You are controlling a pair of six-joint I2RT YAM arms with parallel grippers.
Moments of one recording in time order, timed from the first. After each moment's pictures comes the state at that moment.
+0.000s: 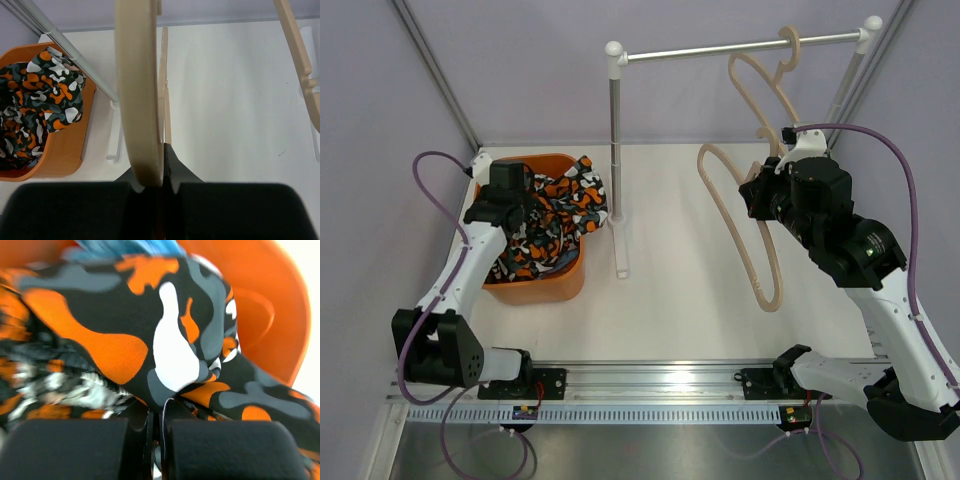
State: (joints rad) left arm -0.11 1.38 1.14 -0.49 -0.35 -0.74; right arm 0.58 1.08 1.57 -0.84 0.29 0.37
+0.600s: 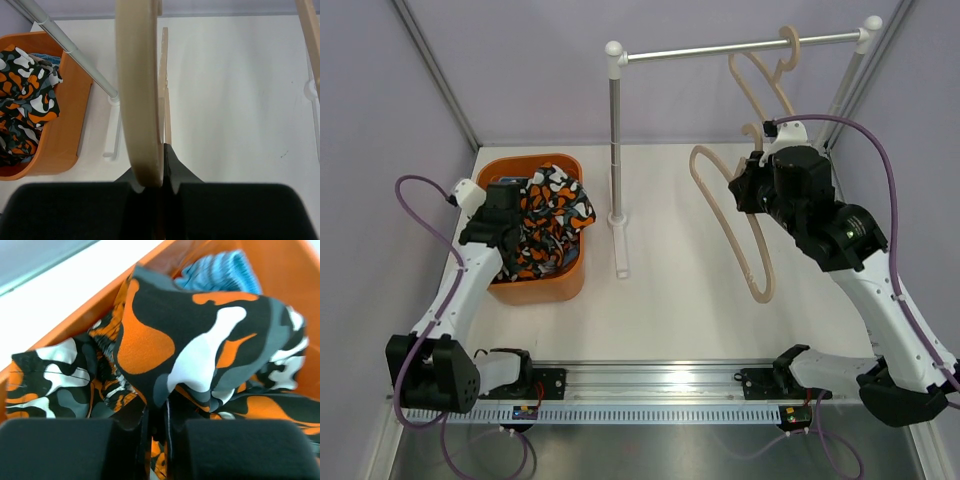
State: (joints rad) left arm -0.08 1.19 1.00 -0.58 -0.63 -0.85; right arm 0.58 1.14 1.58 -0.84 0.27 0.35
